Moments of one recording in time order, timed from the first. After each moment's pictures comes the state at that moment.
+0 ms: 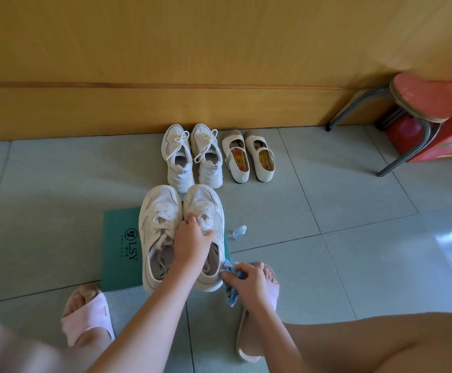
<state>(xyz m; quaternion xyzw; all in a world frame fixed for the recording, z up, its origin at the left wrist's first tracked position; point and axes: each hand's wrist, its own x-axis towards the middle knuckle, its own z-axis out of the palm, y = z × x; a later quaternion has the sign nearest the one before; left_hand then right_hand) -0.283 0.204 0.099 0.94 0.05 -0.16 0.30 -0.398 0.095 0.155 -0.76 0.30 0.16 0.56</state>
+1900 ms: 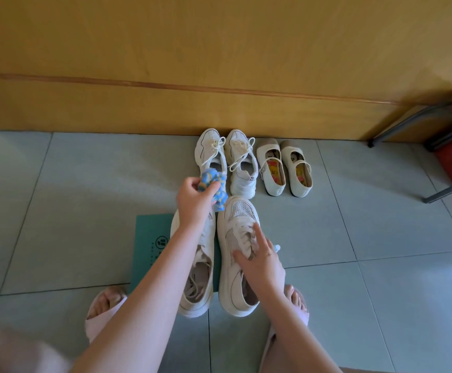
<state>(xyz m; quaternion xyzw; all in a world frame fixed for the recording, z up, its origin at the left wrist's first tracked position) -0.182 0.251 0.137 0.71 0.21 -0.06 0.67 -0.305 0.130 0.127 -0.90 0.26 0.16 0.30</state>
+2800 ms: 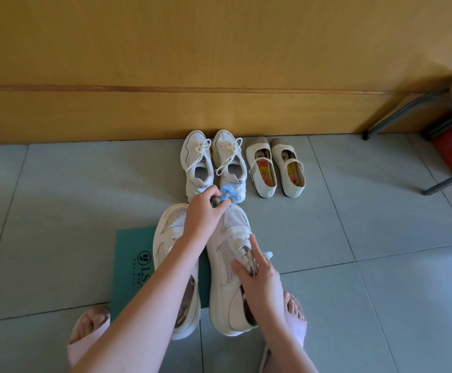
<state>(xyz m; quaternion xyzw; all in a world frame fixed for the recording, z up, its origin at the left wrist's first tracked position) -0.171 0.210 0.099 0.87 -0.02 -0.08 0.49 -0.317 0.108 0.110 -0.84 0.29 0.11 0.44</state>
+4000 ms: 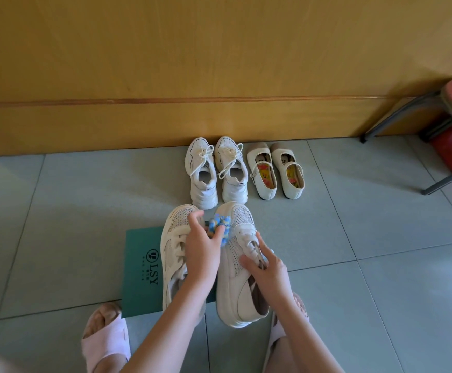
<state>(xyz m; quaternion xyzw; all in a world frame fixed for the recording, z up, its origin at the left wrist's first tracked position) -0.248 0.214 0.126 0.85 0.15 -0.05 0.50 -0.318 0.088 0.121 -0.81 0.27 0.13 0.51</state>
